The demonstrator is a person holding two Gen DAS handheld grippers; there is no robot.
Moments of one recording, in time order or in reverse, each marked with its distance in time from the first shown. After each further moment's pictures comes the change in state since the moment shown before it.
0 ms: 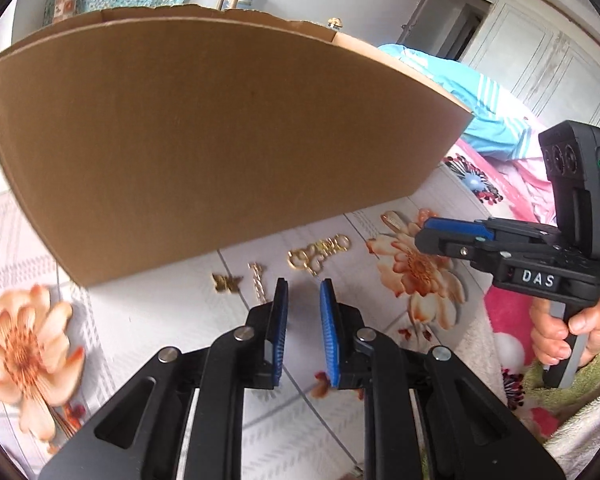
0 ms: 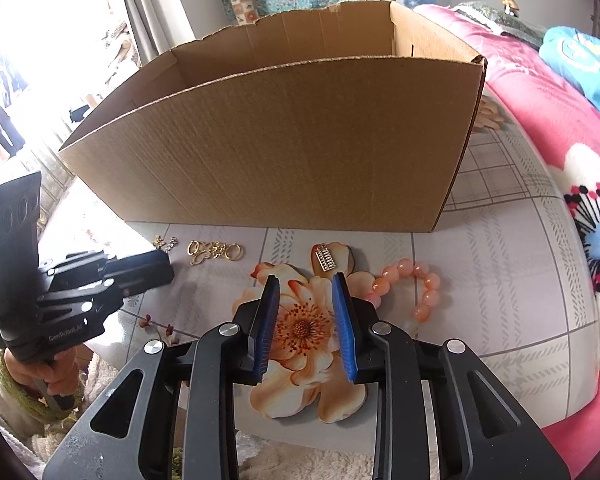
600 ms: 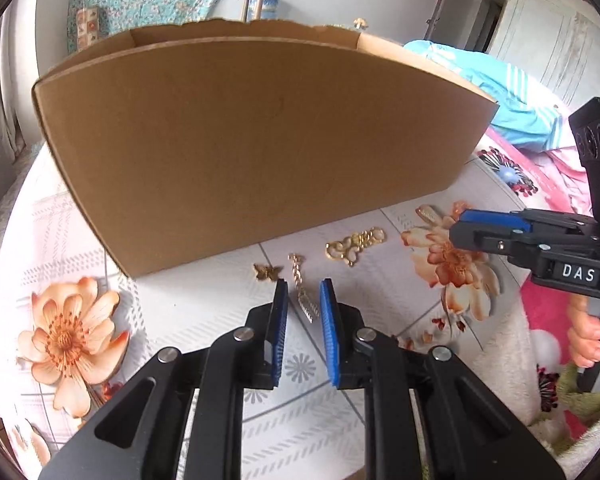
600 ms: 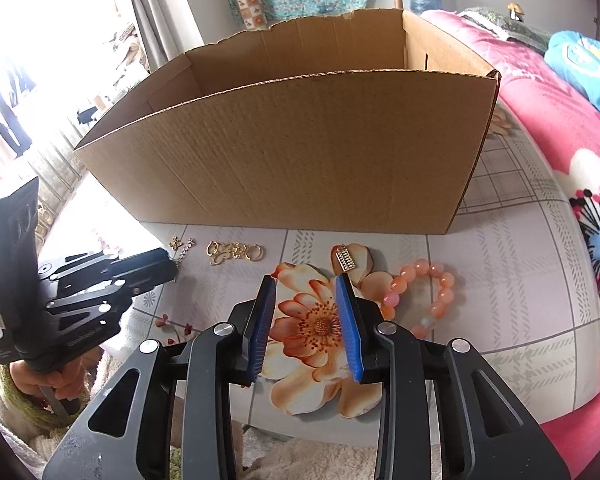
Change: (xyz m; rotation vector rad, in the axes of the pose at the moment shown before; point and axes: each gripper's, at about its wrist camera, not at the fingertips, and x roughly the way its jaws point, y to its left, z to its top) left arm -0.001 -0.007 -0.001 0.041 -0.015 0.194; right arm -0.003 0.004 -0.005 -0.008 -0.016 0.022
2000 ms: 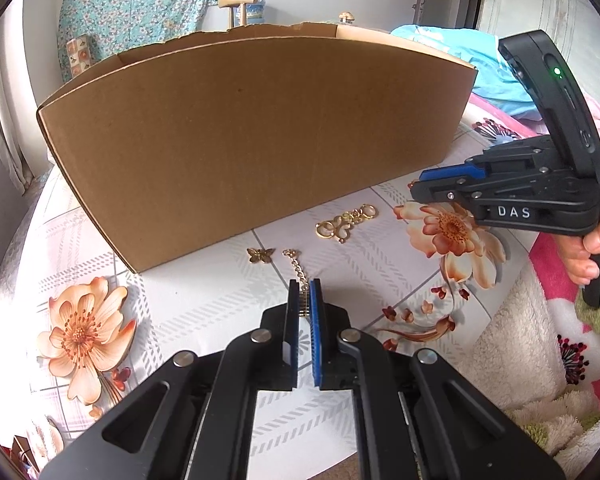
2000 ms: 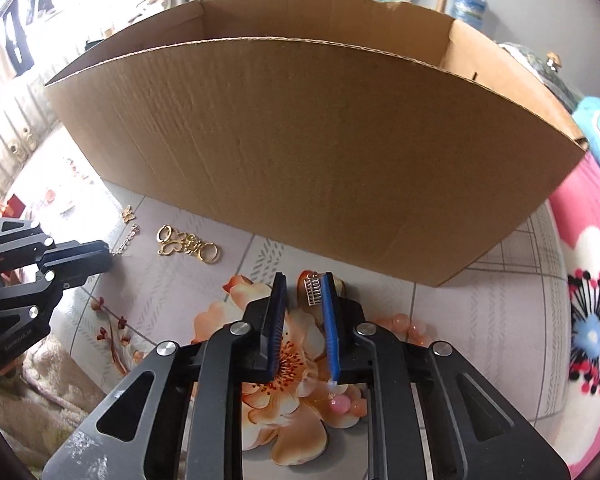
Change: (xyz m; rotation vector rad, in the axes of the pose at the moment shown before) left arm -0.006 -0.016 -0.018 0.105 -0.010 0.059; right arm 0.030 -0.001 0.020 -0.258 0.085 -0.095
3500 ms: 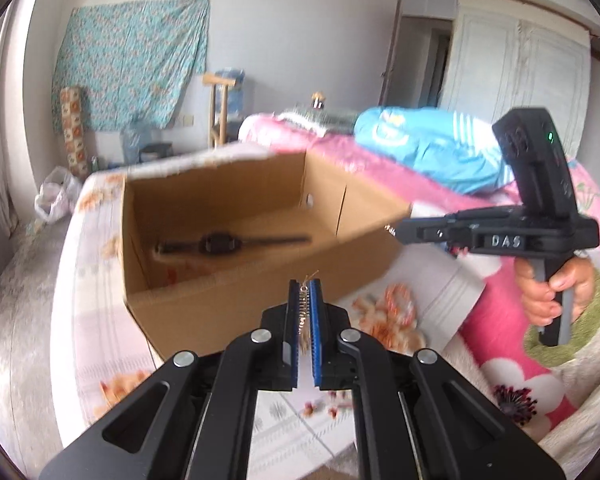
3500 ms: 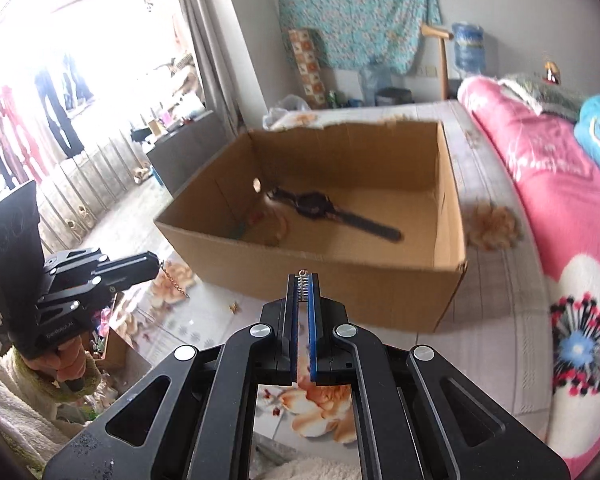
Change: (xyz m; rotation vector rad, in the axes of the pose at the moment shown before) left arm -0.105 0.004 0.062 0.019 -0.282 -0.110; right arm -0.101 -0.014 0.022 0.118 -0.286 0.217
